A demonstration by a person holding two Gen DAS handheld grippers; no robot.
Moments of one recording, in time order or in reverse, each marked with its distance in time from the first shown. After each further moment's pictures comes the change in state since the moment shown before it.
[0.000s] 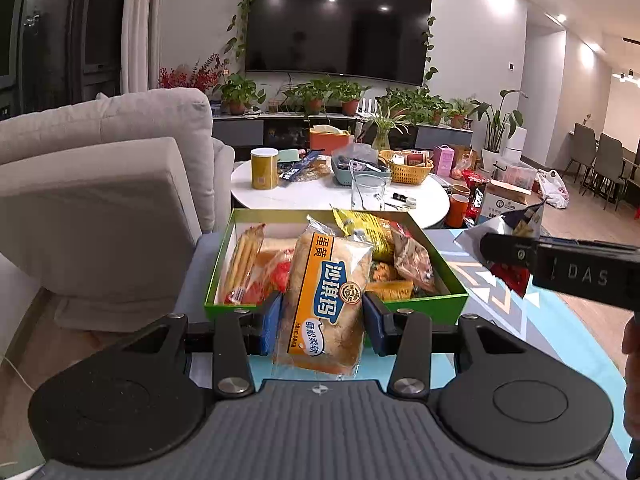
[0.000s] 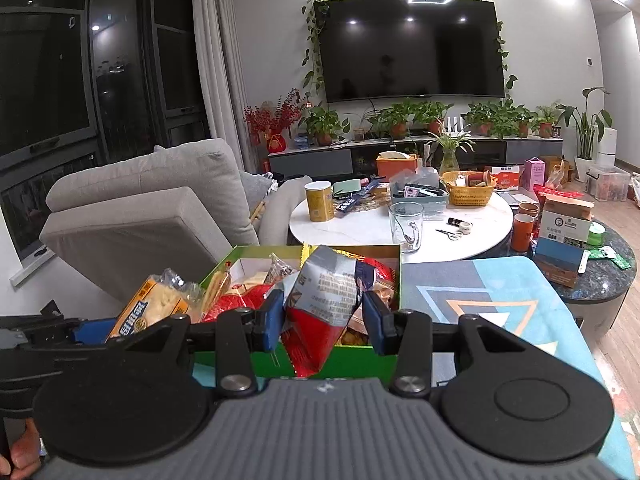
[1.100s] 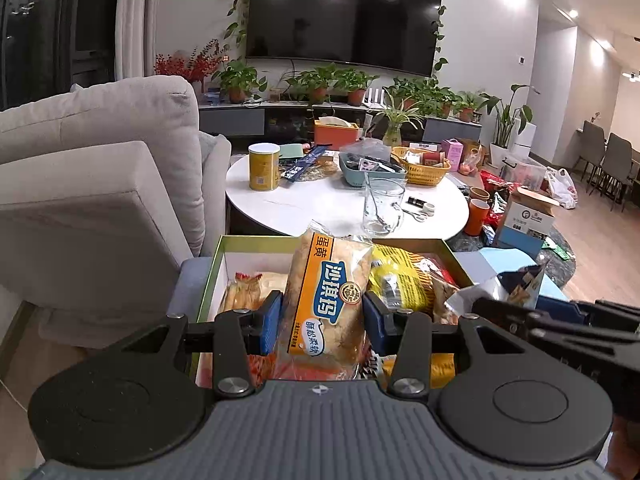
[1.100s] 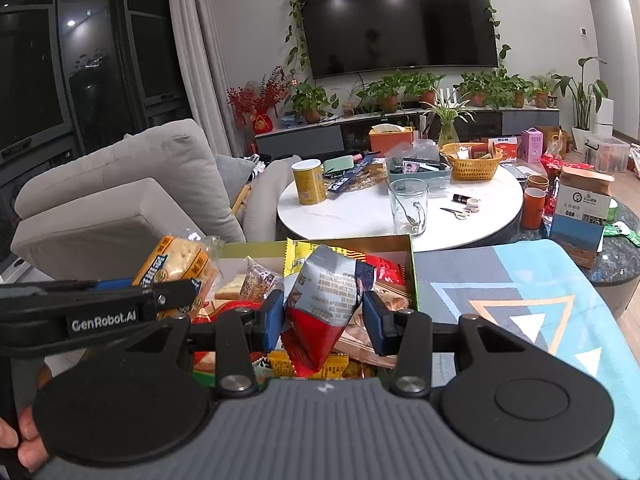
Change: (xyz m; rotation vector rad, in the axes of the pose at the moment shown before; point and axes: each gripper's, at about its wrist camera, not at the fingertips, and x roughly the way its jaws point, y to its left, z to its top) left arm 0.099 0.015 0.048 -0.019 0.041 0.004; right arm 0.069 -0.001 0.003 0.054 0.068 -0.019
